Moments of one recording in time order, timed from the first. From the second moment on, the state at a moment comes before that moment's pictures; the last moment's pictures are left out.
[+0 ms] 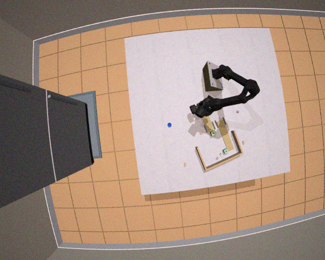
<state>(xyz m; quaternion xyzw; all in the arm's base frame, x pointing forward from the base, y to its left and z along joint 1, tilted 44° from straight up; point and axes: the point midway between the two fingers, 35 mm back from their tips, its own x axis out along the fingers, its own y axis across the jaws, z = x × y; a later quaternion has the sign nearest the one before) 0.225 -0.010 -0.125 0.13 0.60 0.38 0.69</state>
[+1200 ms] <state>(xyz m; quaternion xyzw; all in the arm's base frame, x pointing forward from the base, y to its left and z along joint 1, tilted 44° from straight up) 0.316 -0.013 -0.066 0.16 0.63 0.36 0.67</state>
